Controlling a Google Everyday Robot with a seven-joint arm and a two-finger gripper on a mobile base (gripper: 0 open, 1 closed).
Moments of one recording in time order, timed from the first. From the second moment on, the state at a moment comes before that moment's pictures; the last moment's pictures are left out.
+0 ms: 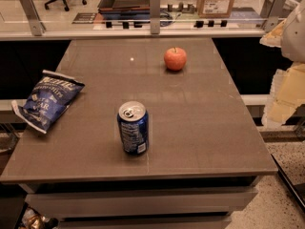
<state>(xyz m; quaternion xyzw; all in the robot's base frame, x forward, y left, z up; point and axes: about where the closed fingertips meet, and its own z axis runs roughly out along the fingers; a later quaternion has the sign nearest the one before) 0.438 -0.214 0.987 -0.60 0.78 -0.05 0.18</state>
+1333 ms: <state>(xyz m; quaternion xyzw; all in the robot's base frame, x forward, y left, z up) 0.554 -0.222 0.999 -0.55 0.78 -0.01 0.28</state>
